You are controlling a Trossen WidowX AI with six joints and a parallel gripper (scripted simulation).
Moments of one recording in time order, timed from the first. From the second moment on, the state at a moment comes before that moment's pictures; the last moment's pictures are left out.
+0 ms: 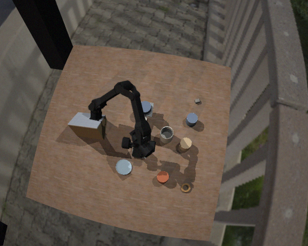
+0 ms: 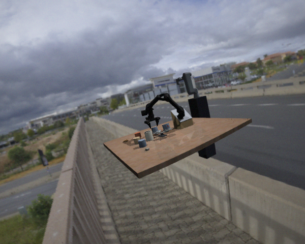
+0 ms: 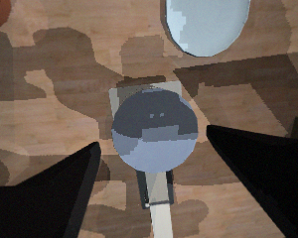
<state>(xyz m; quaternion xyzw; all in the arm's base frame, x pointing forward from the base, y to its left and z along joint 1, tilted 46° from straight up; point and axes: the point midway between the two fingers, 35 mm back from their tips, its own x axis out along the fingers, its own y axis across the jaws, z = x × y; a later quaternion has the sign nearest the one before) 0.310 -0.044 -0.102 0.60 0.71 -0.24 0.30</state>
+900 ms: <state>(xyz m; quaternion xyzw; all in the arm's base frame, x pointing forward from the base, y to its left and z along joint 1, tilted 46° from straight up) 0.303 -0.014 -0.130 0.60 0.71 -0.24 0.29</state>
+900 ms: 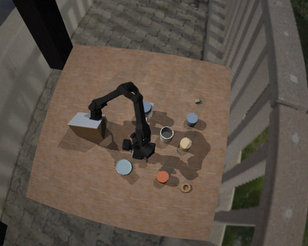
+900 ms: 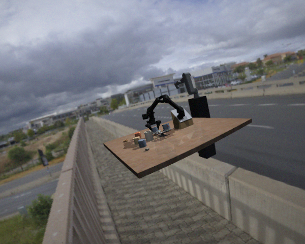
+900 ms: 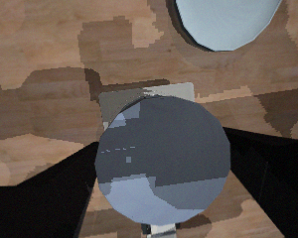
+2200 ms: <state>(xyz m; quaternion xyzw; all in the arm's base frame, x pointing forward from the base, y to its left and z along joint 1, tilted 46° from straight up) 0.307 -0.030 -0.116 0.60 0.71 -0.24 0.29</state>
